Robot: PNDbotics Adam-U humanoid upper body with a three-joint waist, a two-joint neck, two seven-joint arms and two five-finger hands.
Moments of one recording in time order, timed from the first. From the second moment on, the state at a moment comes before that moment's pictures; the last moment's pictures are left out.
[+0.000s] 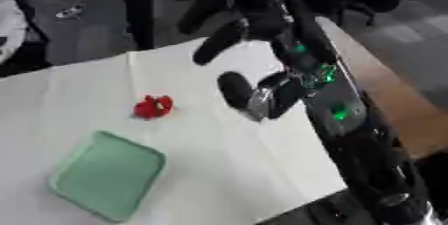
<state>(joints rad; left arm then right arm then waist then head) -0.42 0.47 -0.12 -1.99 -0.48 0.01 0.50 -0.55 -0.49 0.12 -1.99 0.30 -0.90 0.20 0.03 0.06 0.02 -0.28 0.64</state>
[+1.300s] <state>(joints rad) -0.42 0.47 -0.11 -1.99 -0.50 0.05 0.53 -0.52 -0.49 0.05 -1.99 -0.14 -0.67 0.44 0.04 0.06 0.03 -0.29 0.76</state>
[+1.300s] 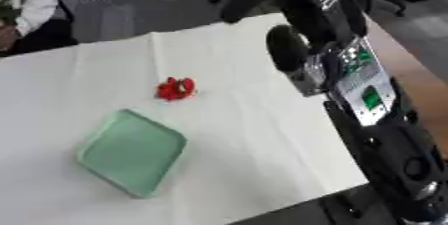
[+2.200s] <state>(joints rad) -0.41 0.47 -0.10 -1.99 -0.50 0.07 0.55 -0.84 -0.56 0.16 -1.79 0.03 -0.51 0.39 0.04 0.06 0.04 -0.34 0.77</state>
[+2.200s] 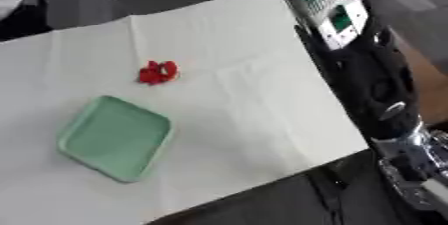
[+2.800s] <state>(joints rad) -0.42 0.47 -0.10 -1.99 -0.50 0.07 0.54 -1.02 -0.48 0.25 -1.43 0.26 -0.61 0.36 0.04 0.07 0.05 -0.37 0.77</state>
